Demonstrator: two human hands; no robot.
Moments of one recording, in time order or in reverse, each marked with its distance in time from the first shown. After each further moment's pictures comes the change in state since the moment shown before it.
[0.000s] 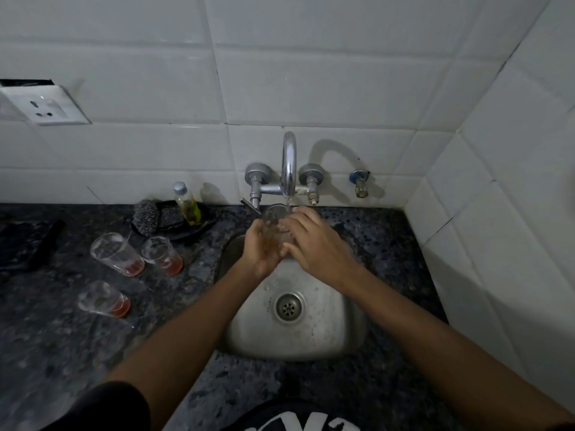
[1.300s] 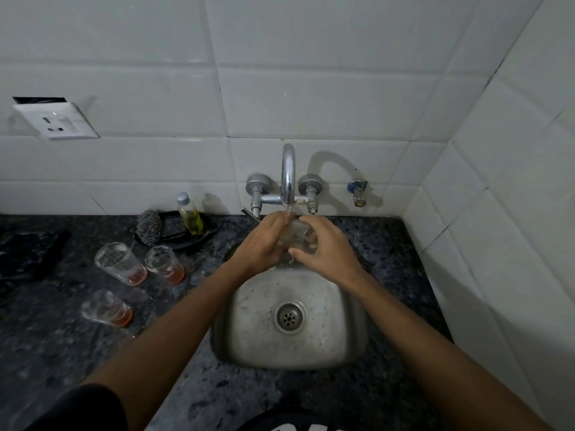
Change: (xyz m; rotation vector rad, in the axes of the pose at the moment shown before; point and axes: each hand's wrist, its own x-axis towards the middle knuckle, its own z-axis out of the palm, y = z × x) left_hand -0.002 0.032 -0.003 1.797 -0.375 1.129; right_hand -0.008 0.013 -0.001 0.482 0.086 0.436
